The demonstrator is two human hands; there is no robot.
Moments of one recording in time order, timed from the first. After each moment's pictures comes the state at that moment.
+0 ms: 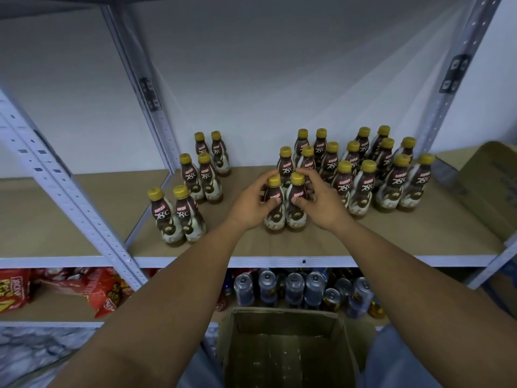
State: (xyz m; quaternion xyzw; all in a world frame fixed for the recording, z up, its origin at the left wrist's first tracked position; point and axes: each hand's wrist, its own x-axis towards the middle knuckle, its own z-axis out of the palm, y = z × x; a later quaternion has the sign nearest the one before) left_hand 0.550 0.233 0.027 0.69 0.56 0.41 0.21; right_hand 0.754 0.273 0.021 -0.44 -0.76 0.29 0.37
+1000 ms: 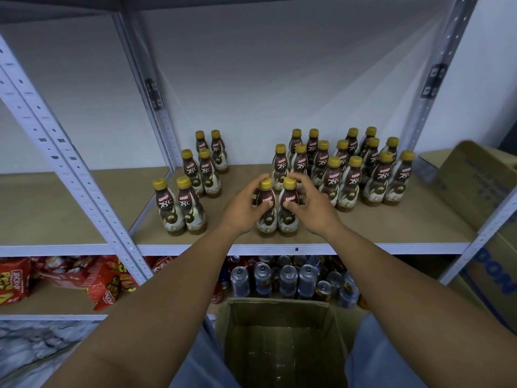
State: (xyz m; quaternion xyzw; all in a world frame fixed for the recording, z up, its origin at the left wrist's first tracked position) left_hand 0.553 0.185 0.022 0.68 0.58 0.40 0.19; right_hand 0.755 0.225 0.017 -0.46 -0.76 0.27 0.37
